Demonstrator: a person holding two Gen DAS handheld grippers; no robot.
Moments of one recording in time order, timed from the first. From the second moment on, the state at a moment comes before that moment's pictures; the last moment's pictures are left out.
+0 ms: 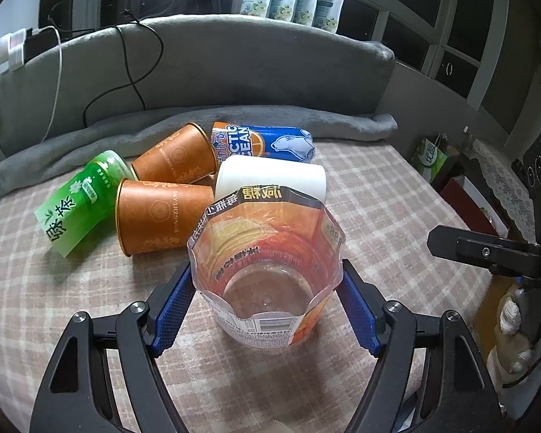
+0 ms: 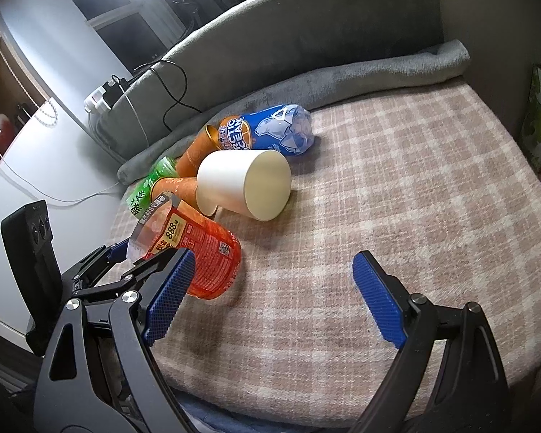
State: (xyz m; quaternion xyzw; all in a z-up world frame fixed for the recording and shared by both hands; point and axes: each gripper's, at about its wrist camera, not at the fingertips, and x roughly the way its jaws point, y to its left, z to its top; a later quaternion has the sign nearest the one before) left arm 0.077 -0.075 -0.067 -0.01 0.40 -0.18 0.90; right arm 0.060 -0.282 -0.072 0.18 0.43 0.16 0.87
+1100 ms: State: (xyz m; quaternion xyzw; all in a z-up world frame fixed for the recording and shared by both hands) left arm 0.038 -0.043 -0.057 -0.03 0.38 -0.17 0.91; right arm 0.037 -0.261 -0.041 0.05 0.35 0.10 0.93
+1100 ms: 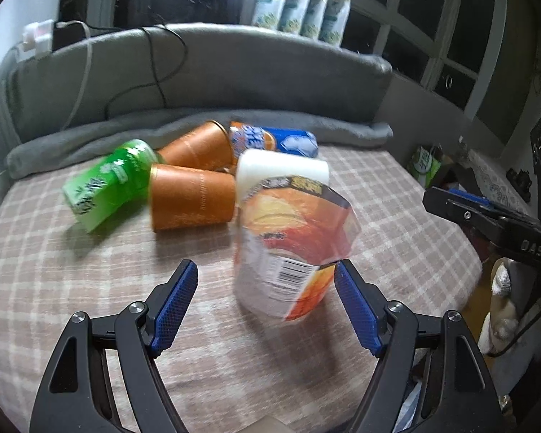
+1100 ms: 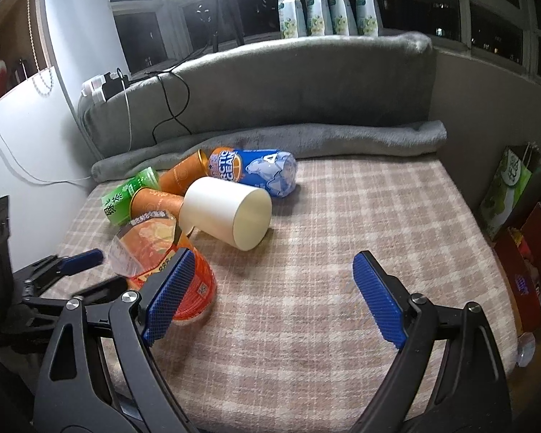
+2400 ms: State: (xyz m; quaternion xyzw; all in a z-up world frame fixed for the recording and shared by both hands) left arm -0.025 0.008 0.005 -0.04 0.16 -0.01 0.99; right arm 0.003 -0.246 -0.001 0.01 0.17 0.00 0.98
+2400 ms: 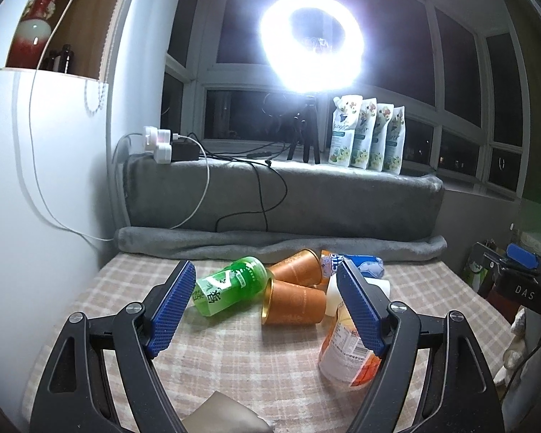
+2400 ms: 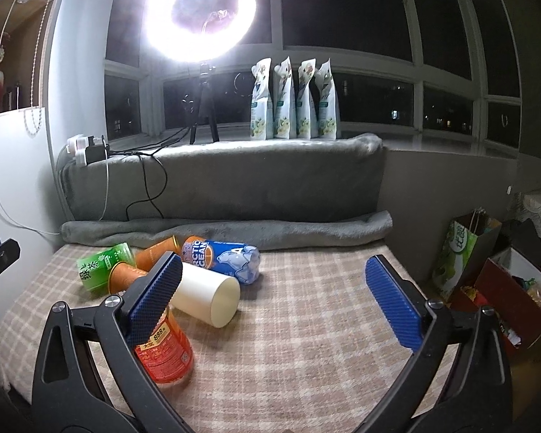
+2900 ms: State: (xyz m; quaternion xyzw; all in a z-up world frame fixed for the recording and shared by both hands) left arm -0.027 0.008 0.005 -0.04 0.16 -0.01 0.99; right arm 0.000 -0.245 0.003 0.01 0.16 -0.01 0.99
